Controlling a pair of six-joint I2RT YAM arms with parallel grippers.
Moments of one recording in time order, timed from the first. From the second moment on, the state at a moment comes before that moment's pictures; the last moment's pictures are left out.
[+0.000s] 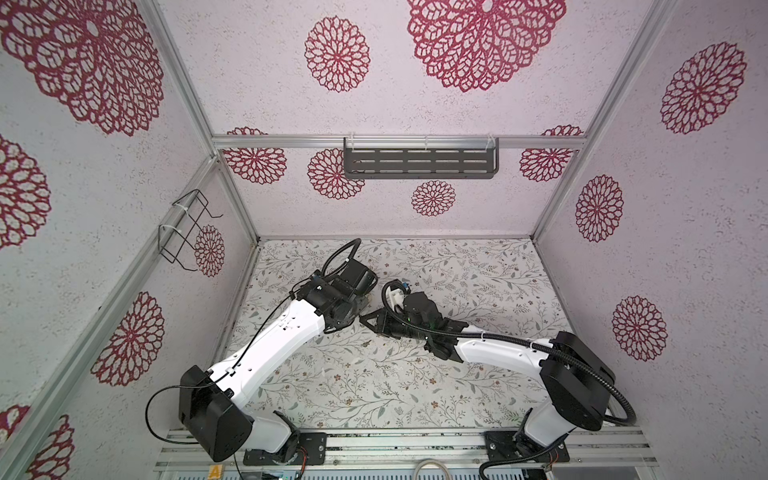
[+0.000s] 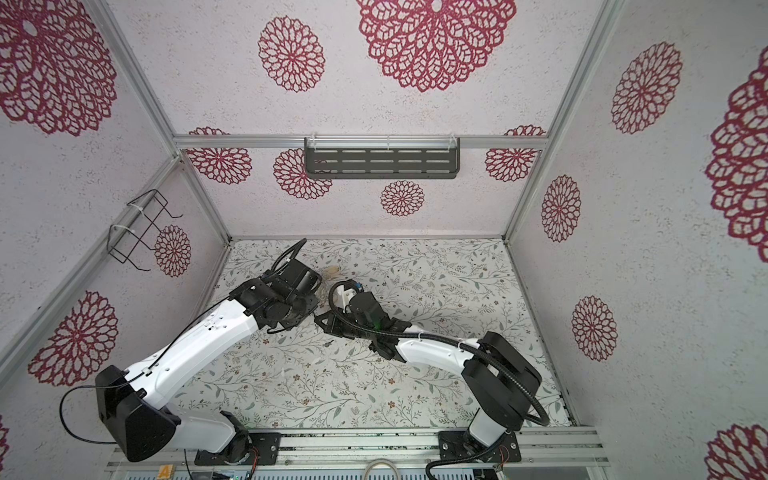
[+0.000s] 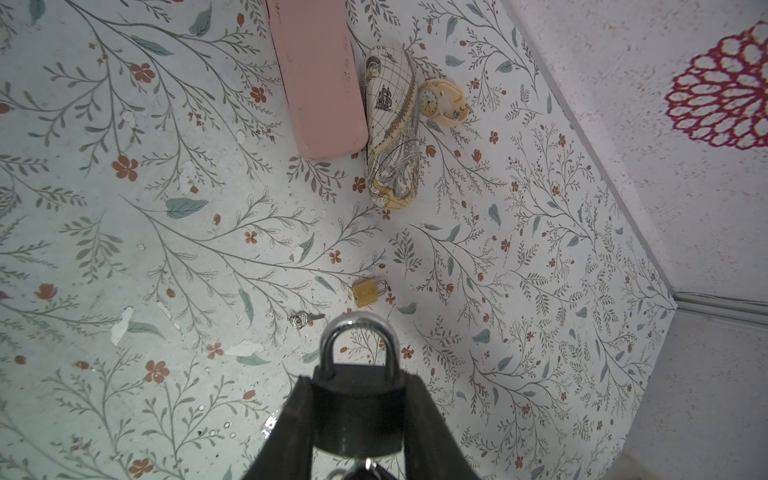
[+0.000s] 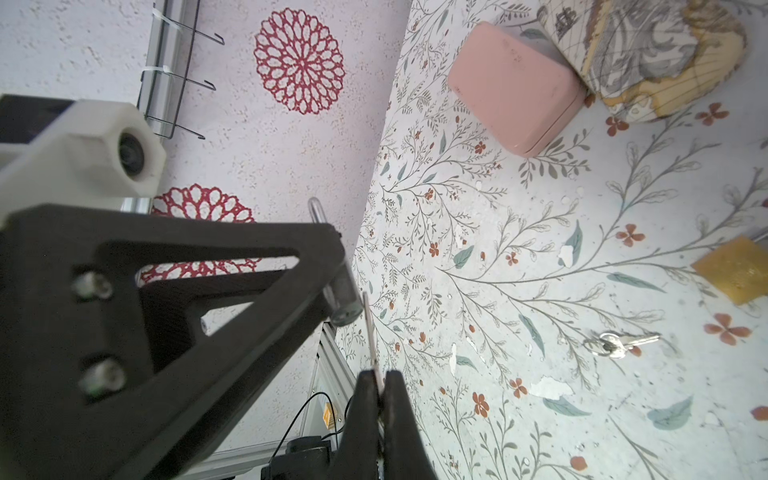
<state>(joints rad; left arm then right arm) -0.64 1.43 1.34 -1.01 -0.33 -1.36 0.95 1.61 0.99 0.30 -0.27 1.08</state>
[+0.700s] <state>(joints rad) -0.63 1.41 1.31 -1.01 -0.34 -1.38 0.96 1.61 0.99 0.28 -0.27 1.07</state>
